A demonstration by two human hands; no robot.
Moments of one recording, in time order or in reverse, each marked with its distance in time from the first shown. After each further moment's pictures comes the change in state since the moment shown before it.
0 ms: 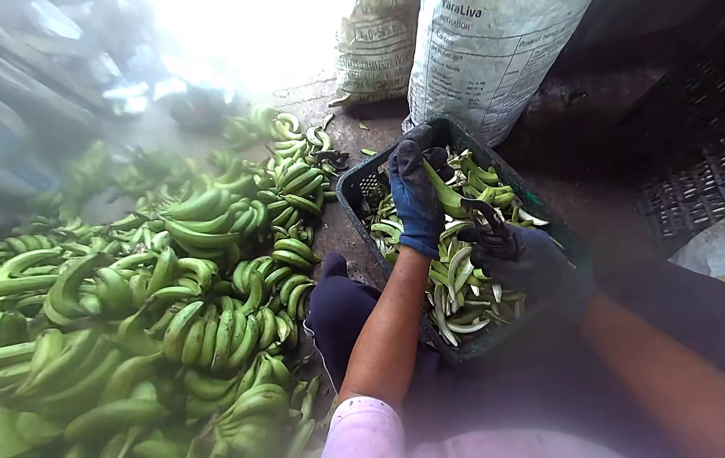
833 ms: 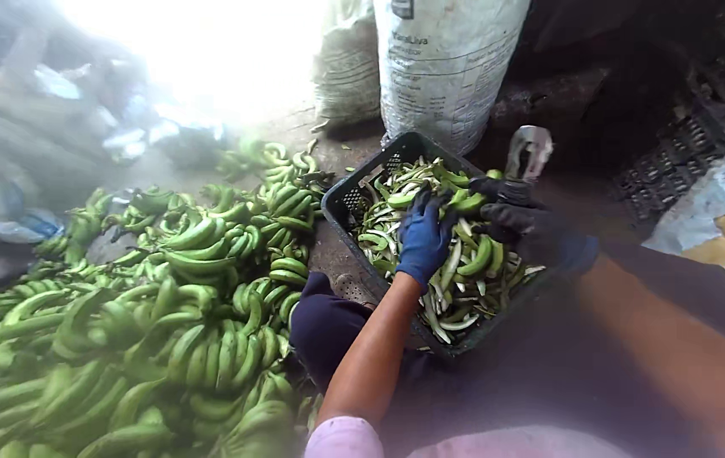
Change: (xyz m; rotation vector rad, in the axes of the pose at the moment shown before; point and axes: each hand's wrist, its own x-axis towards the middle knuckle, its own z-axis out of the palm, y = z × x) left_hand -0.056 -0.038 -0.036 1.178 -0.653 -0.018; right_hand -0.001 0.020 -0.046 0.668 0.033 0.068
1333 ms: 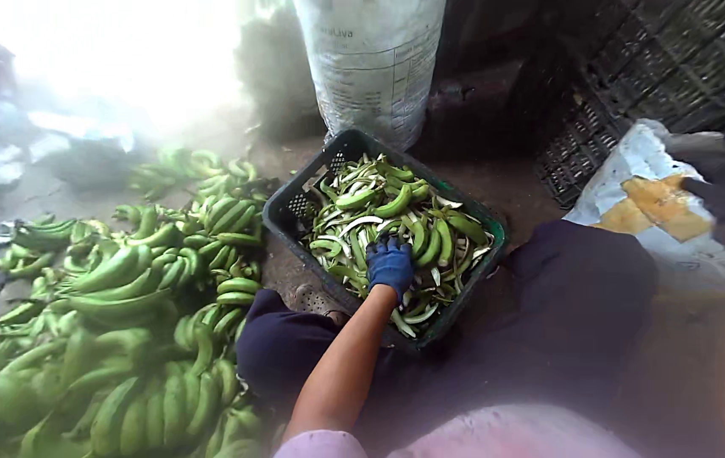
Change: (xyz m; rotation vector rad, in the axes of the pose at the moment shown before) left_hand -0.009 -0.032 0.076 0.663 -0.549 -0.134; right_hand -0.174 -0.047 -0.185 -0.544 0.851 -0.136
